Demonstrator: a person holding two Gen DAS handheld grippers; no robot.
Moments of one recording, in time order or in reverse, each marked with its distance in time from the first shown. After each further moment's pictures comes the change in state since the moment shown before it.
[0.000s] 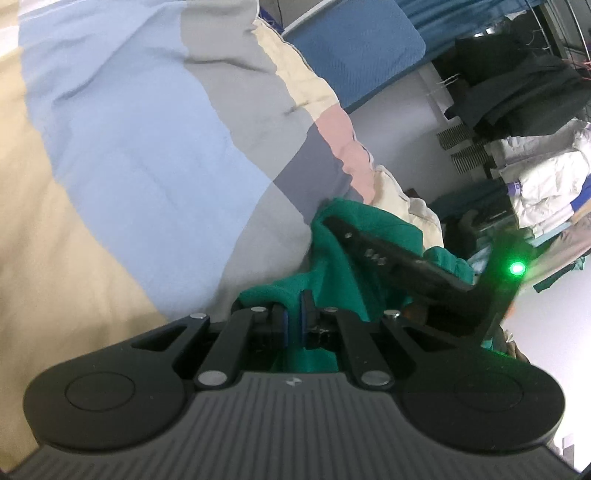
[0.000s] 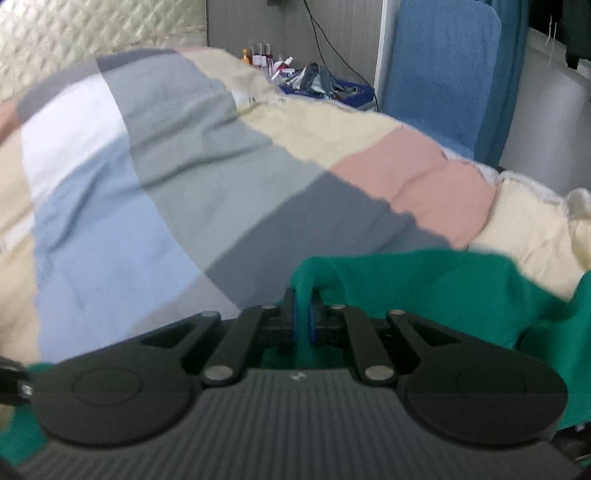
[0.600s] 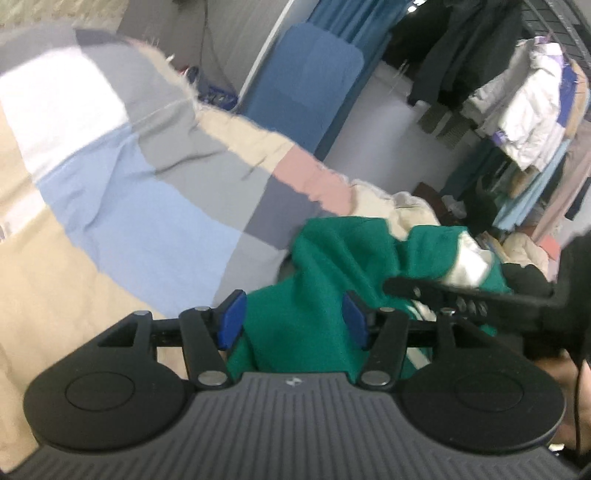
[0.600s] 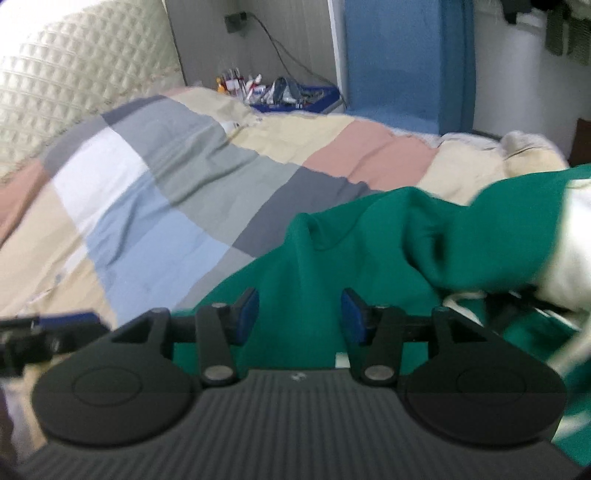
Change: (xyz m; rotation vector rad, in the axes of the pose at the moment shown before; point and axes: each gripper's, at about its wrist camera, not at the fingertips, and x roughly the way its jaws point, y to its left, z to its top) left arm -0.089 -0.084 -0.050 0.389 -0.169 0.140; right arm -0.143 -0.007 -0.038 0.213 -0.047 0.040
